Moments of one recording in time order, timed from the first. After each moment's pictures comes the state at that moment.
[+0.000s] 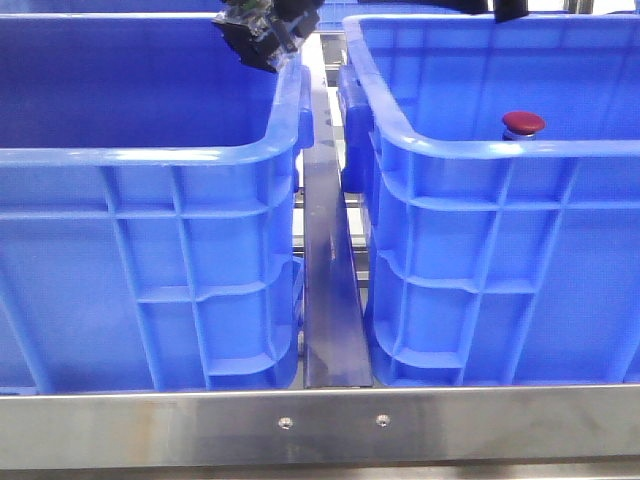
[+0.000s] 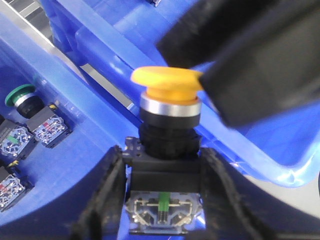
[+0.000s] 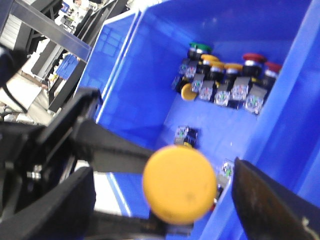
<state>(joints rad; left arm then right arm) -0.73 1.43 -1.33 -0.12 0.76 0.12 0.21 1.45 -1.02 1.53 0.92 -0.99</state>
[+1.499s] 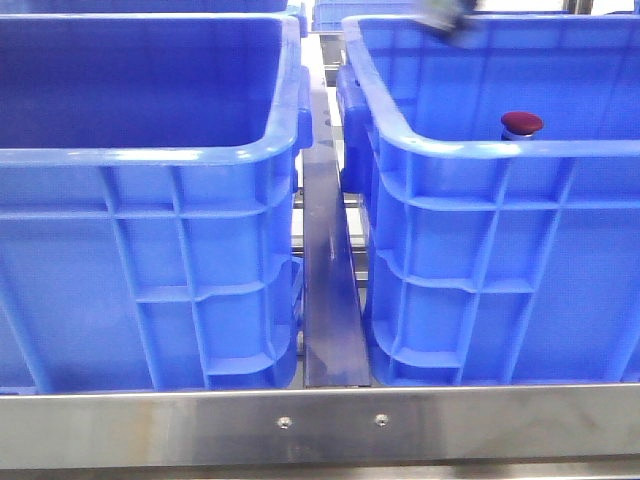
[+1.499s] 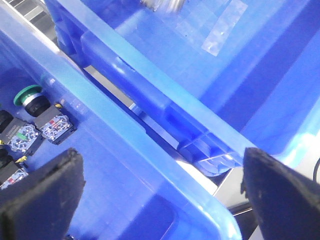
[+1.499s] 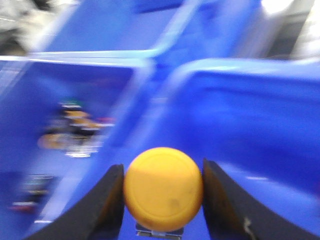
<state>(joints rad) -0.72 1.38 -1.34 -0.12 0.81 0.12 -0.07 1.42 -1.11 1.29 0.74 -1.14</state>
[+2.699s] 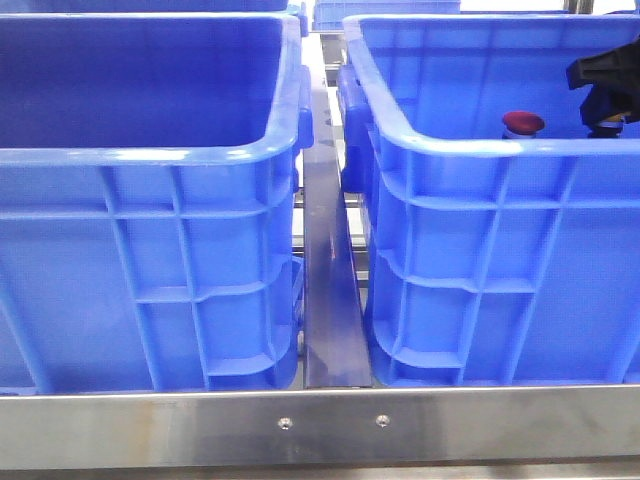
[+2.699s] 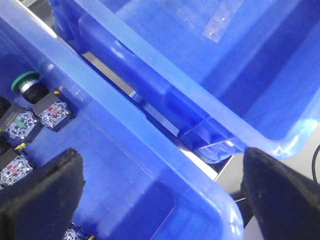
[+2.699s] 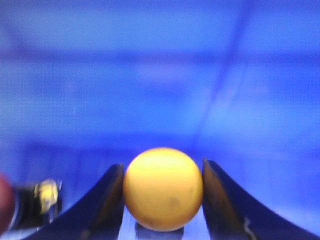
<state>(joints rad) -0.72 1.38 -1.34 -0.12 0.85 0.12 -0.09 1.76 -1.15 1.11 0.08 -1.15</state>
